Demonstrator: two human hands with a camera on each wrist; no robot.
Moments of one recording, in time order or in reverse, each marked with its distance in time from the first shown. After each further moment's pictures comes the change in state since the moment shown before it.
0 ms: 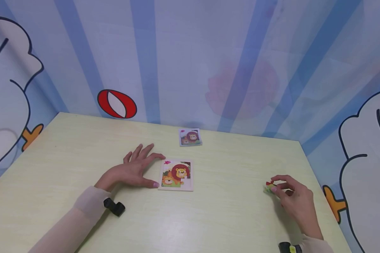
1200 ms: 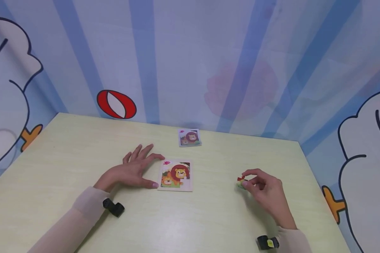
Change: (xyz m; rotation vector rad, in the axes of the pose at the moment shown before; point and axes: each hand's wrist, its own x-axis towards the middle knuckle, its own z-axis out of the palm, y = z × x) left_hand 0.000 0.001 0.000 0.012 -0.007 -0.034; right_hand 0.002 -0.059 0.021 0.188 -0.087 -0.242
